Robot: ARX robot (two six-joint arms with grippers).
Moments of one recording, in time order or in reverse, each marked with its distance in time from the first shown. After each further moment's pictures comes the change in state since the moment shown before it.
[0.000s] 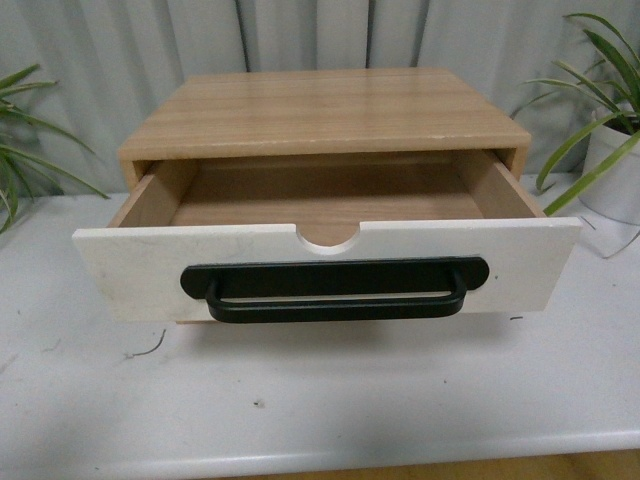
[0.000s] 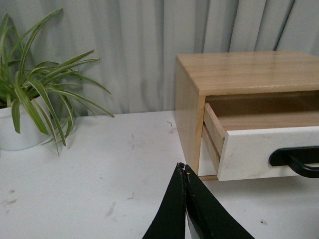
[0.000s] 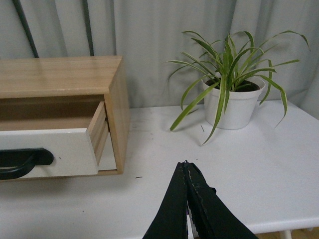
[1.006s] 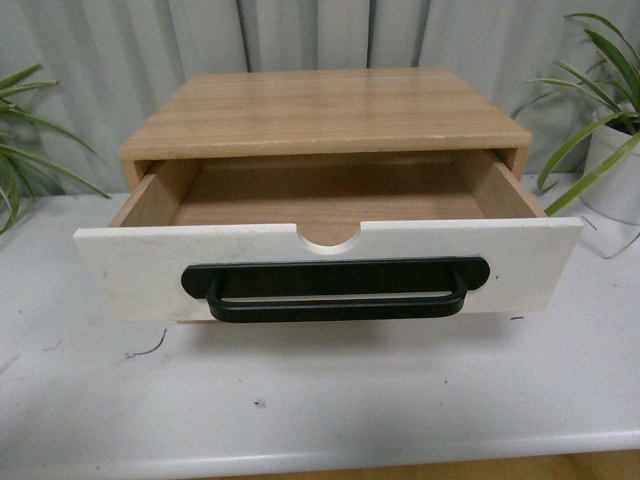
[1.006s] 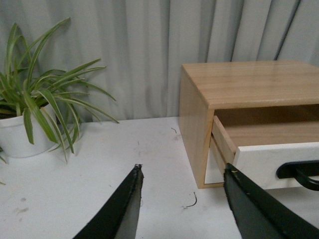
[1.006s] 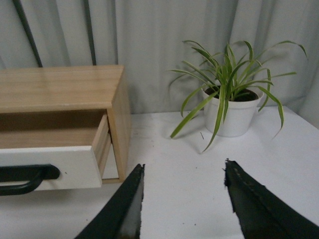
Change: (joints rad) left arm 0.341 0.126 0.096 0.030 0.353 -0.010; right arm 0.001 0.110 0.130 -0.022 0.003 -0.004
